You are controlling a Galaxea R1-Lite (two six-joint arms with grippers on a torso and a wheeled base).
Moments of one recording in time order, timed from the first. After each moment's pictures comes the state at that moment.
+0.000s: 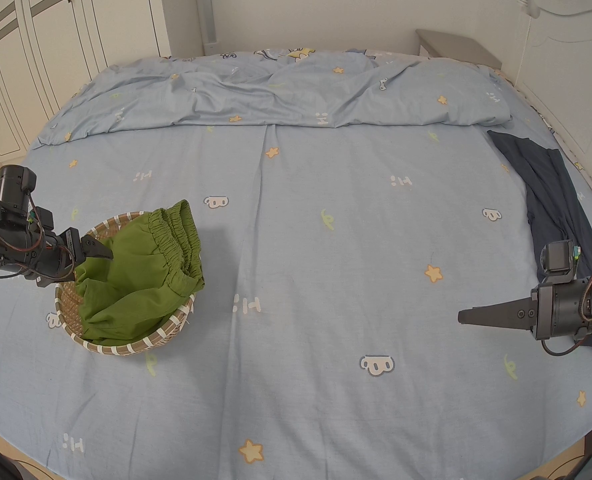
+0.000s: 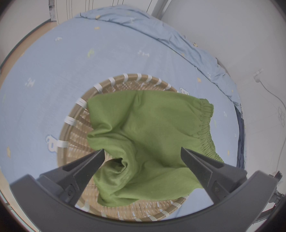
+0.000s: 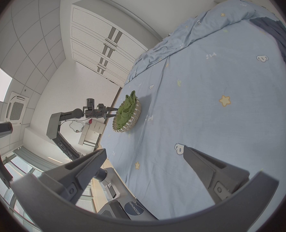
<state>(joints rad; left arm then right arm) 0.18 1.70 -1.12 0.18 -0.27 -0.27 0.28 1.36 -0.65 -0.17 0.70 0.32</state>
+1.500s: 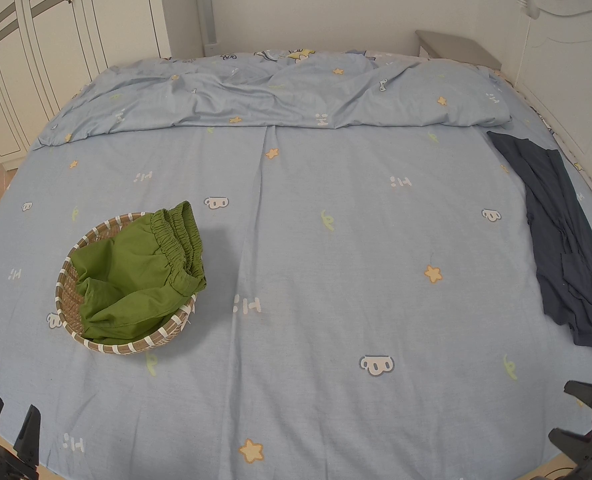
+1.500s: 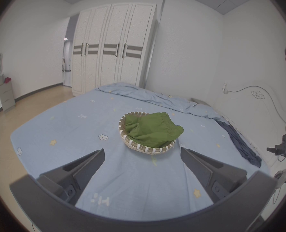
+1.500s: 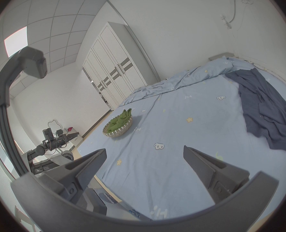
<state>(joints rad) -0.03 0.11 -0.11 0.06 0.11 -0.20 0.12 0.42 -0.14 -0.08 0.55 0.20</state>
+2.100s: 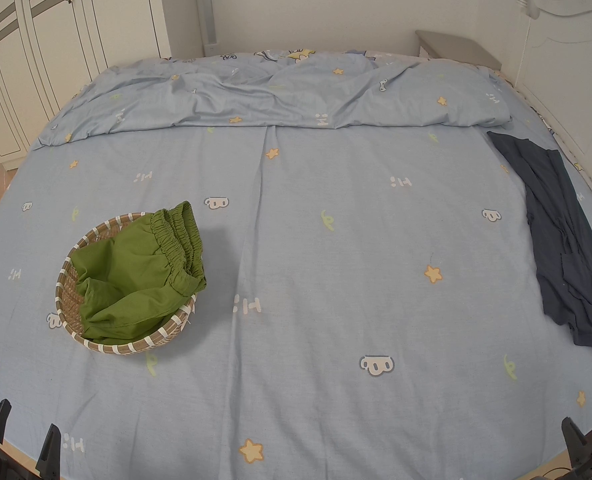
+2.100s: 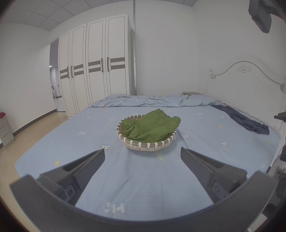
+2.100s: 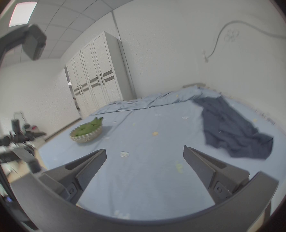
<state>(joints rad) 0.00 0.01 -0.02 0.01 0.00 0.02 -0.01 0.05 -0.05 0.03 0.30 0.07</state>
